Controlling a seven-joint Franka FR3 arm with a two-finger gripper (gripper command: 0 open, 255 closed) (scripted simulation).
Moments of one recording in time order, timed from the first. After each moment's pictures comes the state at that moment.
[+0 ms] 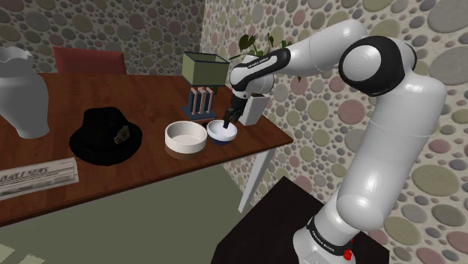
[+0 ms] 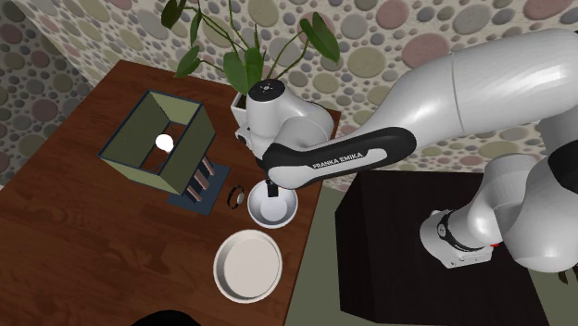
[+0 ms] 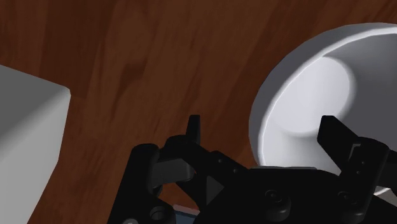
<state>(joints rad) -0.06 0.21 -0.19 -2.06 0.20 2.26 -0.52</state>
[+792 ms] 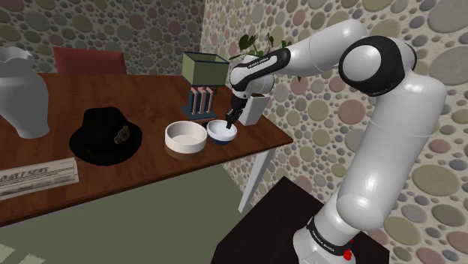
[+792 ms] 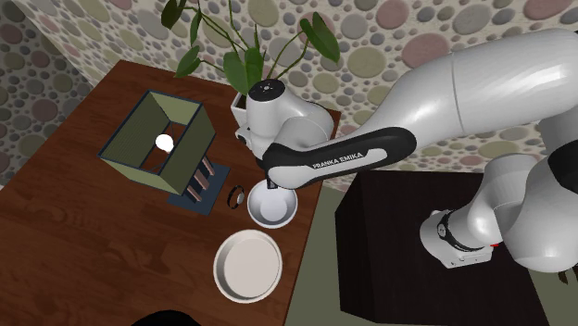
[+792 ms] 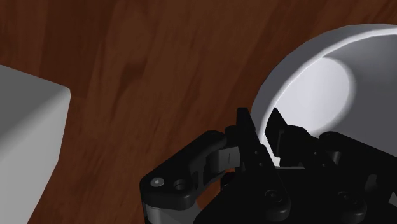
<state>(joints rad) -0.06 0.21 -0.19 -2.06 0.20 2.26 -0.52</state>
